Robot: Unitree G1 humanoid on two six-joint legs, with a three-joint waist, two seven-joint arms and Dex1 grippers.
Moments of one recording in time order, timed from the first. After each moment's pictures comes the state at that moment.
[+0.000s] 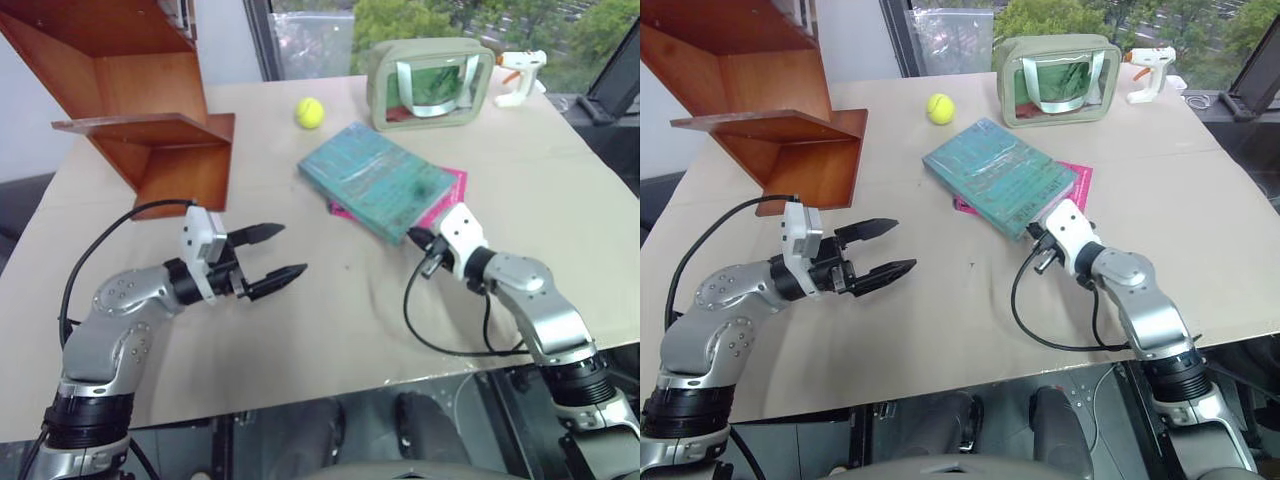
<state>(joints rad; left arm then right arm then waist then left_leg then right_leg) -0.15 0.68 0.18 -0.26 -0.60 0.38 -1.01 -0.34 -0.44 0.17 -0.22 0.11 0.43 0.58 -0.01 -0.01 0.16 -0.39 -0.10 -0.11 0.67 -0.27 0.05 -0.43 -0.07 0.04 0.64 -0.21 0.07</state>
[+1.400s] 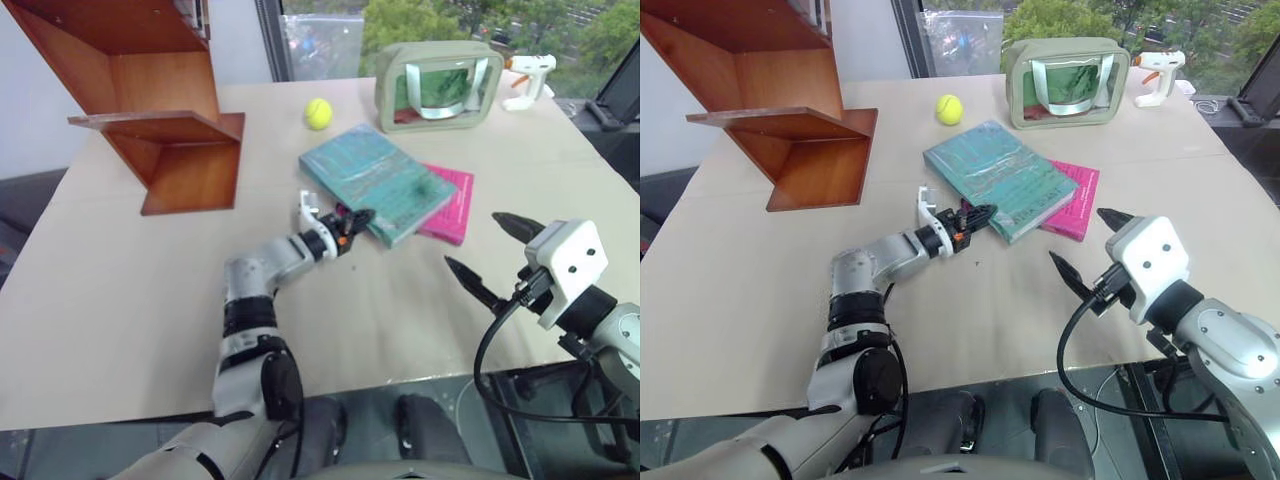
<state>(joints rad) -0.71 -0.01 0.56 0.38 -1.10 1.24 -0.03 0.05 -0.72 -0.26 -1.01 0.56 0.77 0.33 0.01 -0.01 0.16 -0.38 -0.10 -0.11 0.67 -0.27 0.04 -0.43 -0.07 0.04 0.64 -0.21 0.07</state>
